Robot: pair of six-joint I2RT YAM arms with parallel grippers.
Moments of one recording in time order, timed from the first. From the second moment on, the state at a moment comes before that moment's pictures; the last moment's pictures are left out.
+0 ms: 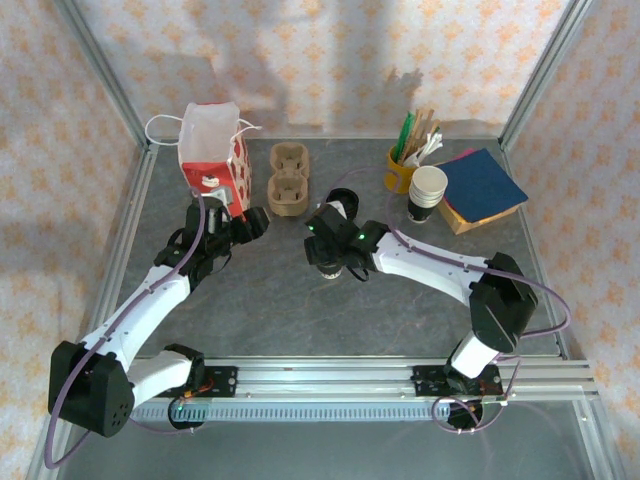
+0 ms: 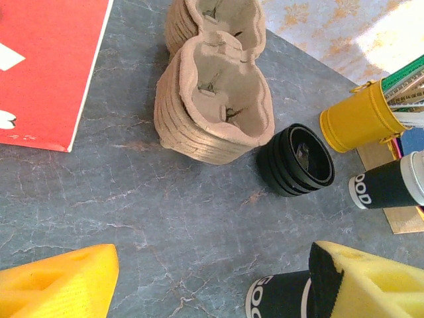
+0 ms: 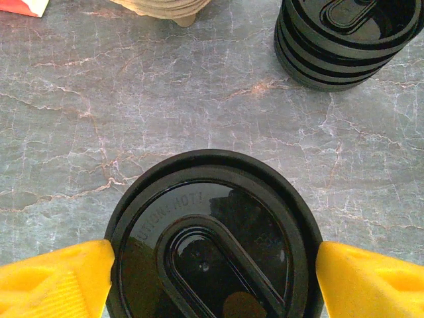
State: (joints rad) left arm -0.25 1.10 0.75 -0.23 0.10 -0.65; right arm 0.90 1.63 1.24 -0.62 0.28 0.52
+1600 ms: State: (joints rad) left arm -0.25 1.12 0.75 -0.23 0.10 -0.67; right arm 0.90 1.57 1.21 -0.63 0.29 0.52
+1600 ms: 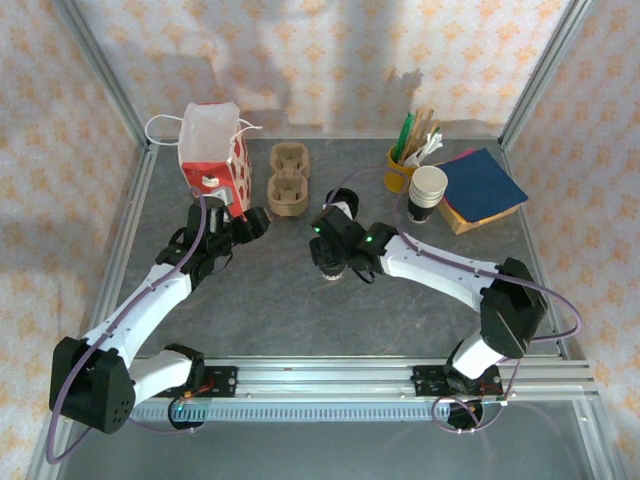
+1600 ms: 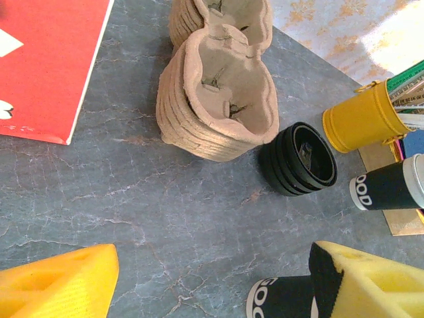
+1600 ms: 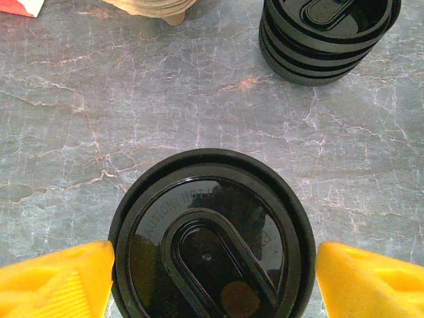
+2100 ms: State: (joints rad) left arm -0.25 1.12 0.73 -0.22 0.10 -0.67; right arm 0.90 1.60 1.21 -0.62 0.28 0.53
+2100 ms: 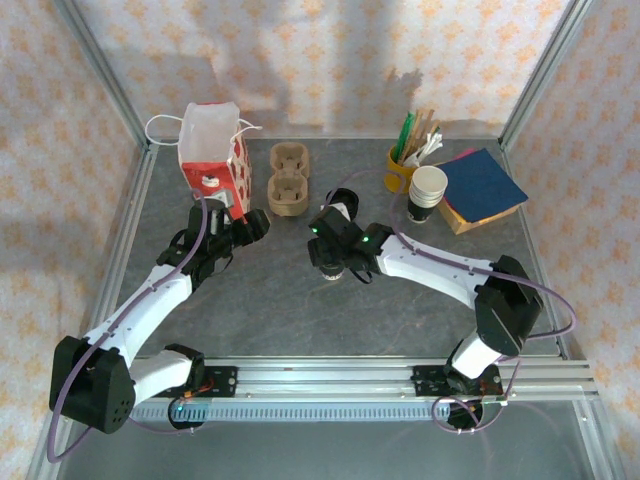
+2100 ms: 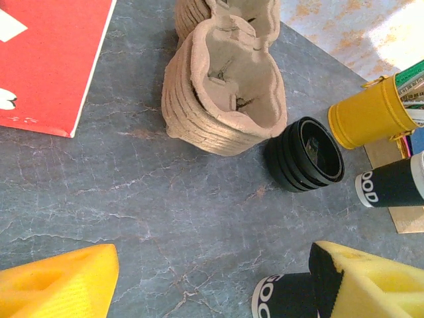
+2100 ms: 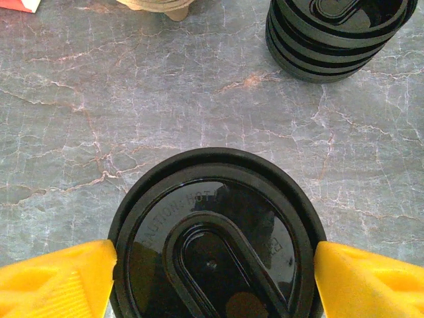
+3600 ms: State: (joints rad) left arm -0.25 1.12 0.72 -0.22 0.10 -0.67; right arm 0.82 1.54 1.14 -0.64 0.36 0.53
